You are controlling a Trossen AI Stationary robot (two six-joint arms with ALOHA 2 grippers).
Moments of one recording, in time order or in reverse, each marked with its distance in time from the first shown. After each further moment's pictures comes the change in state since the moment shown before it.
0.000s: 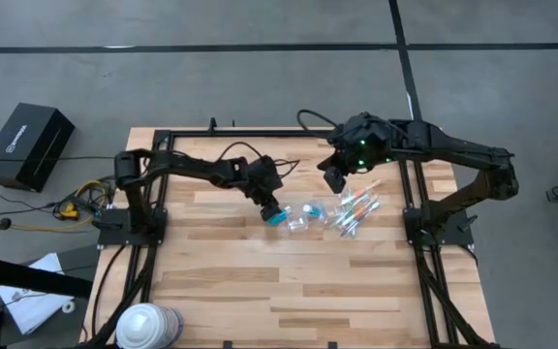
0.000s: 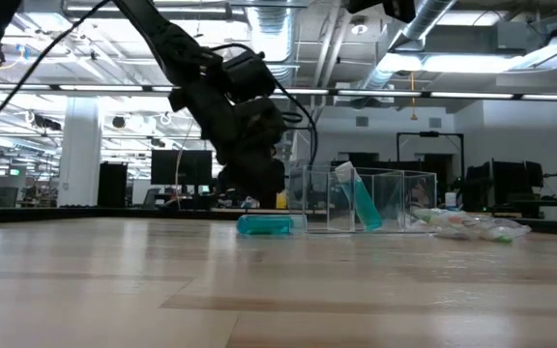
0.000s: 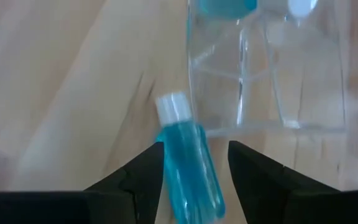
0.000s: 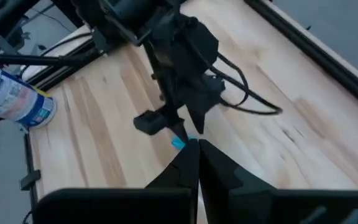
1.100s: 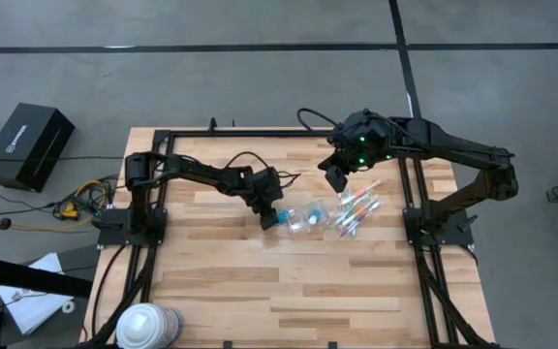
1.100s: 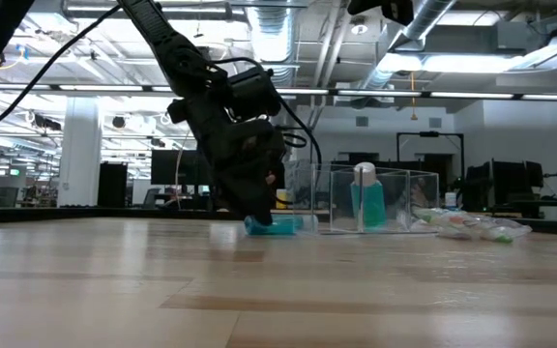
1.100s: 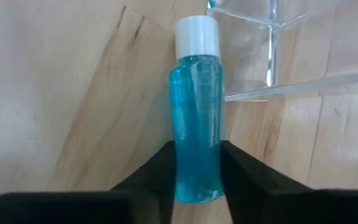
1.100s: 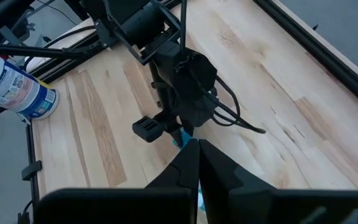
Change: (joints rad) left arm -0.056 0.091 0.000 -0.040 -0.006 -0.033; right arm -0.024 0.000 0.000 -0.005 -0.048 -0.047
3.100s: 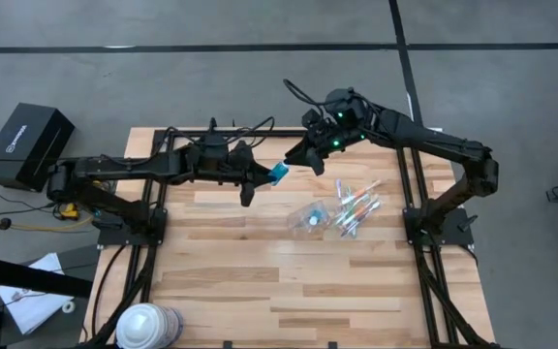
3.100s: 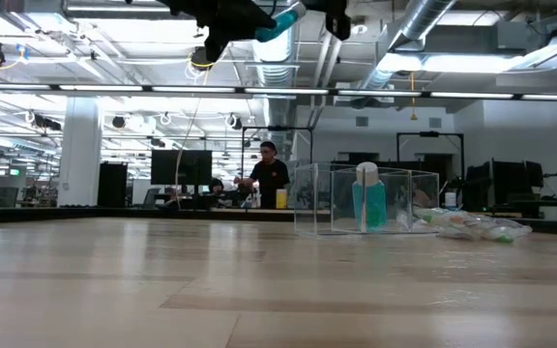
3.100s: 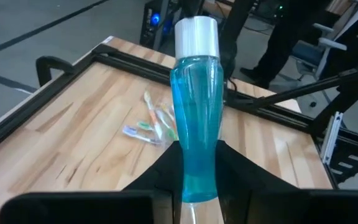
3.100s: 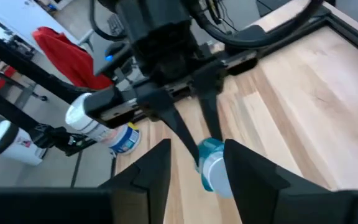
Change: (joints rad) left arm -0.043 -0.651 -0.003 0.083 -0.290 0.054; right arm -0.143 0.153 0.000 0.418 -0.445 -0.010
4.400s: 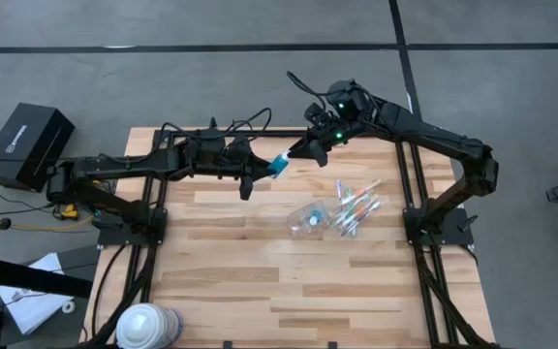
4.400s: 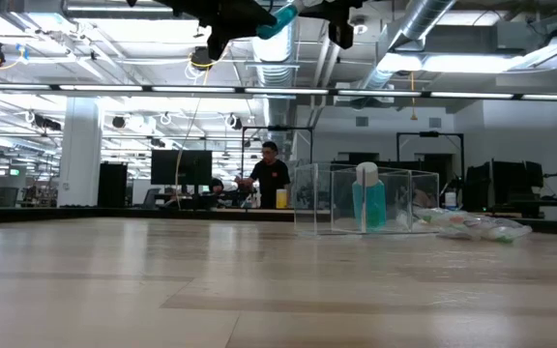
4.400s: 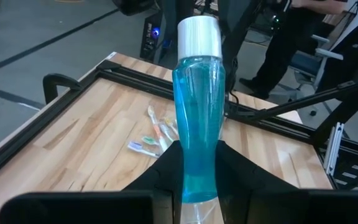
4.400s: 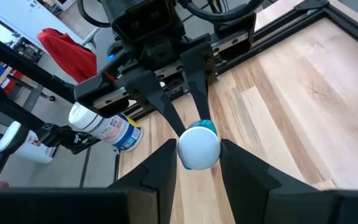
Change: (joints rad) left arm 0.068 -0.003 0.002 0.040 0.031 0.029; right arm -0.059 0.005 0.000 -0.025 -0.098 -0.008
